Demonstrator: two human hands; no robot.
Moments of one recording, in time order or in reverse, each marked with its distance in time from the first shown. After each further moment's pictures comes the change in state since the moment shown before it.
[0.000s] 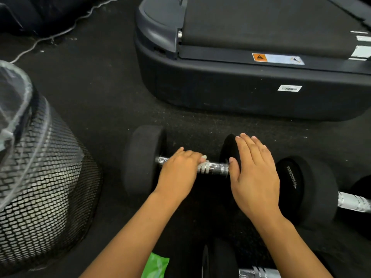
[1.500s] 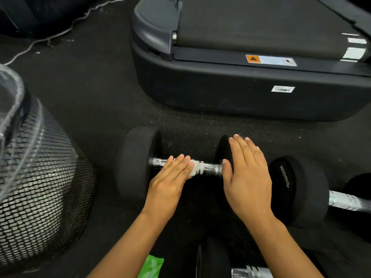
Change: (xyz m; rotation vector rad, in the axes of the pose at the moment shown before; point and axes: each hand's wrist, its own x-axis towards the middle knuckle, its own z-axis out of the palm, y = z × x) left_hand -0.040 -0.019 0.028 -0.027 0.404 0.221; right_hand -0.005 0.000 0.000 0.020 0.018 -0.004
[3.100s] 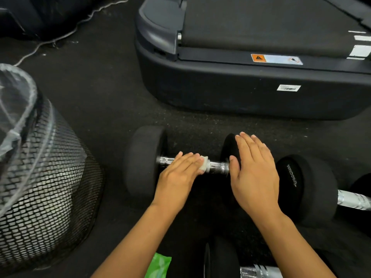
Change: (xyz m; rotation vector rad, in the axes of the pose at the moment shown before) left_hand 0.019 0.005 -0.002 0.002 -0.053 -0.035; right_hand 0.005 0.000 0.001 -0.013 -0.015 0.001
